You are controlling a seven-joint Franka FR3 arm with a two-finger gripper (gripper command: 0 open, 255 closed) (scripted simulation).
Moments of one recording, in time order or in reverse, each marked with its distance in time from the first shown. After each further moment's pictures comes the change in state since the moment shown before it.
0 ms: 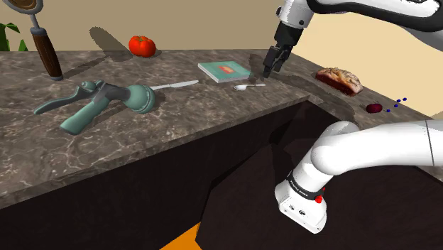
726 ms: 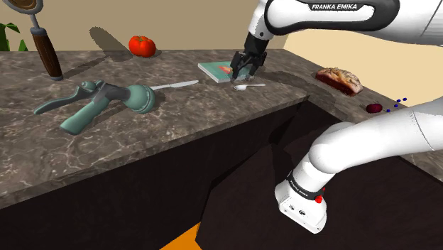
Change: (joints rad) arm -0.069 0.224 0.101 -0.017 0.027 0.336 0.271
